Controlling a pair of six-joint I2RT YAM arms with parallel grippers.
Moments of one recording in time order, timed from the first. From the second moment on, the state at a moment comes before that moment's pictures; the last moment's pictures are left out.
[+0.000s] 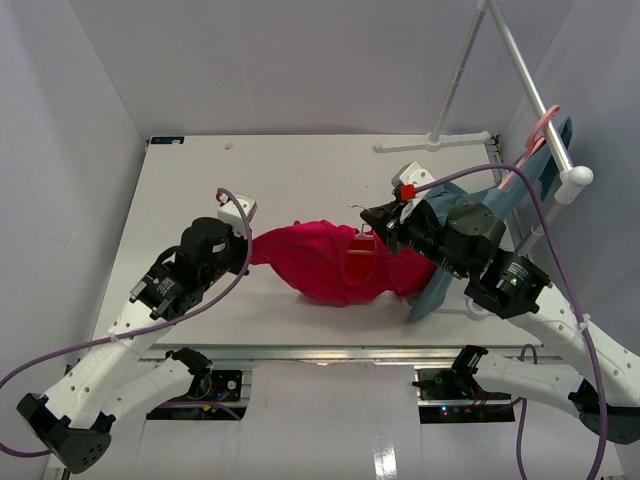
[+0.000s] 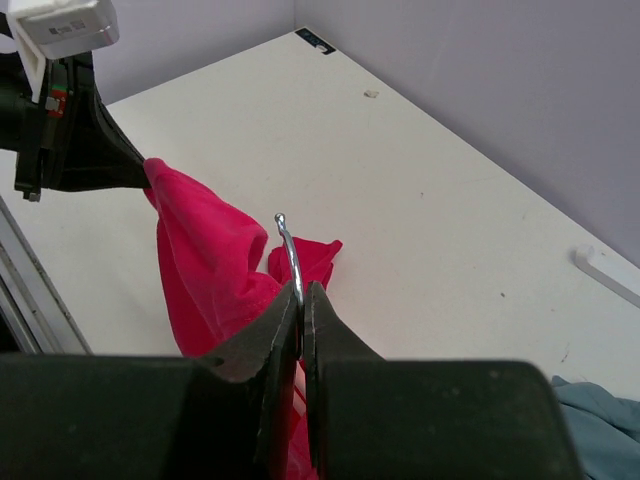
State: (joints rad) left arm -0.61 0.84 0.94 -0.62 -0.21 -0.11; right arm 0.93 0.91 1.19 -0.34 0.06 -0.08
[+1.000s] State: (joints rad) left arm -0.61 0.74 0.99 -0.60 0.03 -0.04; right arm 0.92 0.98 1.28 -0.35 0.08 -0.07
